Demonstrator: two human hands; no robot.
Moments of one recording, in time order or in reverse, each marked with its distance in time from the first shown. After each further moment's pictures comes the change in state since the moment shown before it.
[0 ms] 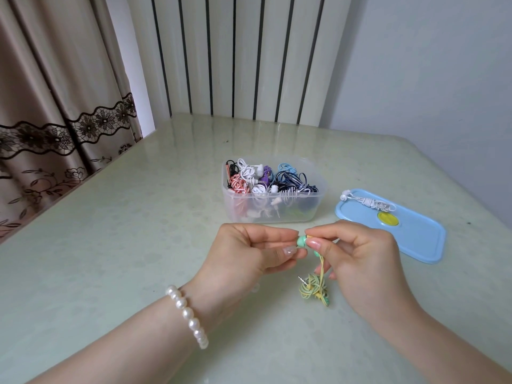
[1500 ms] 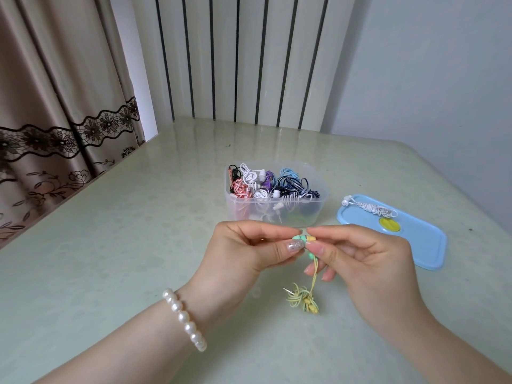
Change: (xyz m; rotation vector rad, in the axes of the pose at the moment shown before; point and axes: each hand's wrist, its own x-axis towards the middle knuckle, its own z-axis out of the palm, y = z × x) left_hand -0.003 0.006 -0.003 -0.026 -0.022 0.160; right_hand -0.003 -0.014 -0.002 0.309 -0.034 -0.026
